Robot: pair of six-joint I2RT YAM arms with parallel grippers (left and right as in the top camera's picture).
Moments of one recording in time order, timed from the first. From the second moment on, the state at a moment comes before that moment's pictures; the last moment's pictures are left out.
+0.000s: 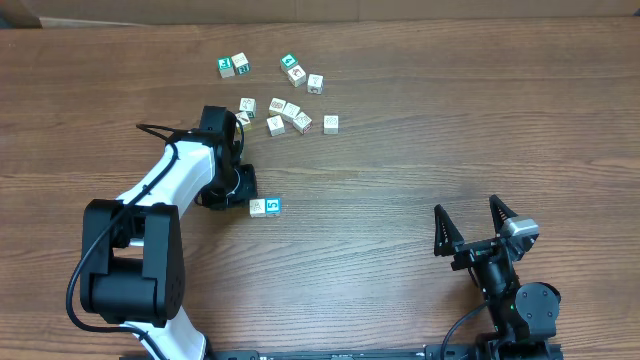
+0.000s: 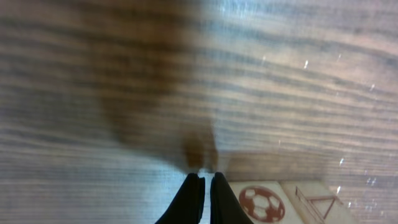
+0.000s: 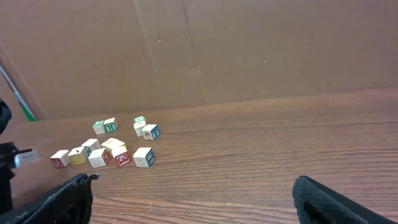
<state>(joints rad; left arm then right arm) -0.12 1.87 1.15 -0.79 0.12 -0.29 0.07 0.01 0.02 -0.02 -0.16 0.20</state>
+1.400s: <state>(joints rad) 0.08 1.87 1.53 -0.89 0.02 -0.31 0.07 0.01 0.02 -0.01 -0.16 0.20</state>
